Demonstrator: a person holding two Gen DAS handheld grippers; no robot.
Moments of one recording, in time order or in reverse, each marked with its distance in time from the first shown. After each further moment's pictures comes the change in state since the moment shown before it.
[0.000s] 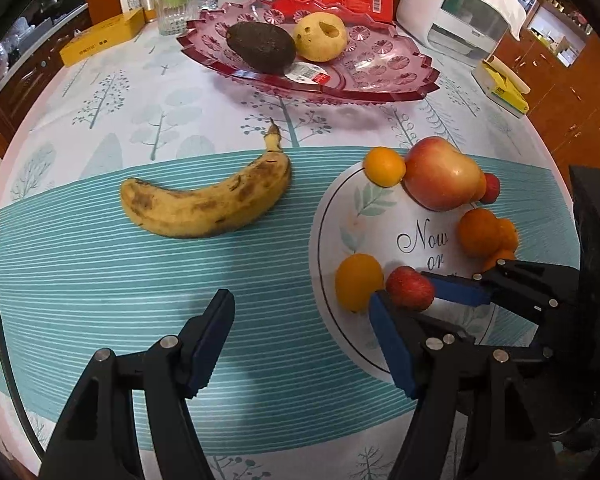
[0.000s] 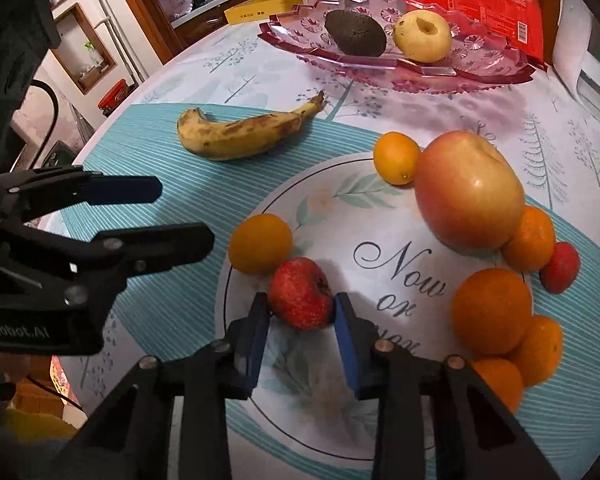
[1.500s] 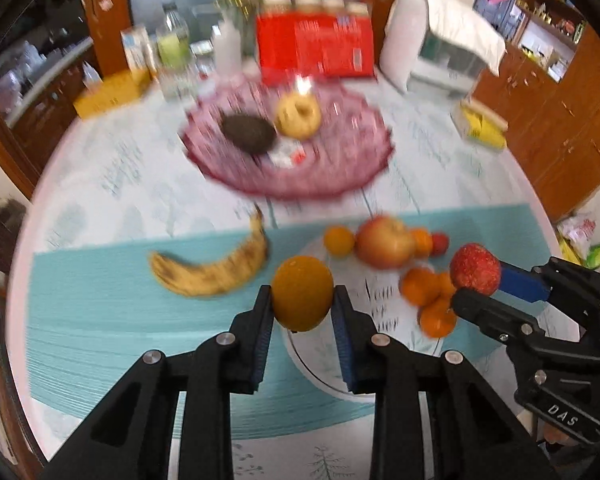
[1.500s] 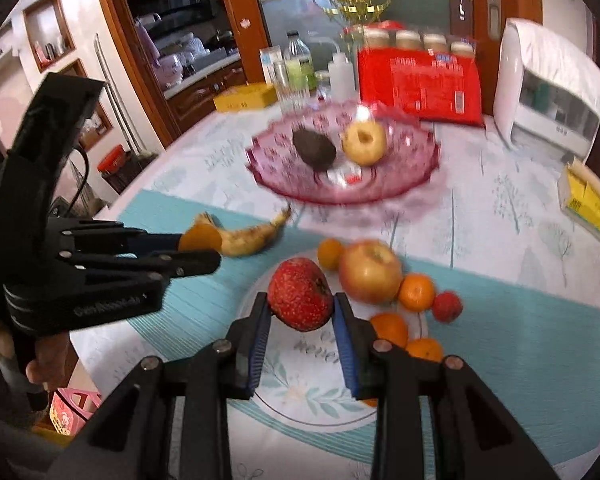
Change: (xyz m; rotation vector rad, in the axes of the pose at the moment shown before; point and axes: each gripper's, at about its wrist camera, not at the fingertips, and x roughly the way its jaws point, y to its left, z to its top) left arm -0.088 -0.035 0.042 0.017 -0.143 0.050; right arm -0.139 -0.009 0.019 0.044 -0.259 -0.060
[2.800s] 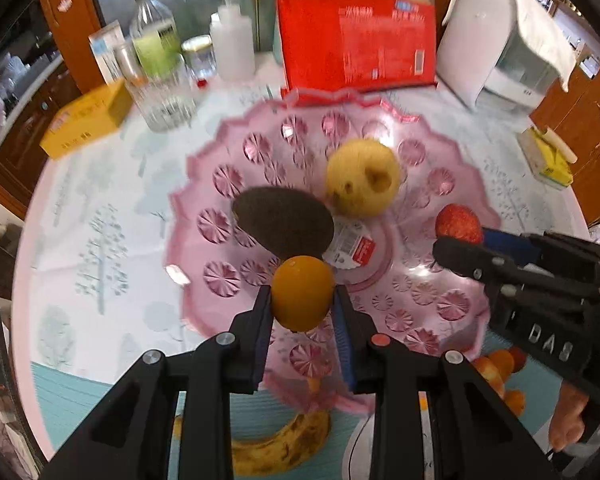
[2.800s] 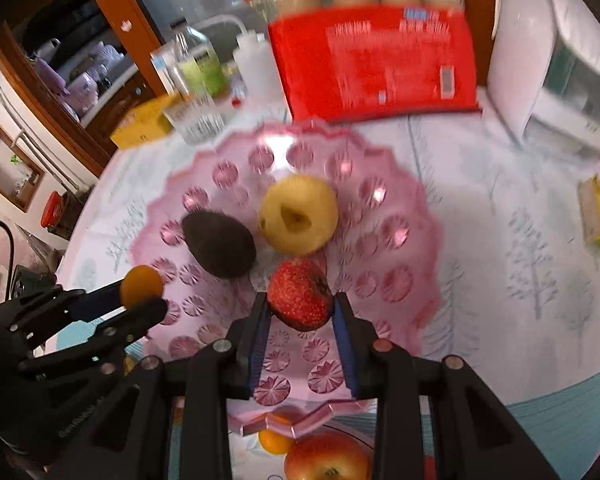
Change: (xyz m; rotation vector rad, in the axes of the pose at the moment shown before) left arm 0.141 0.052 0.135 0.021 0.117 0.044; right arm 0.171 -0.083 0.140 0.238 0.208 -0.100
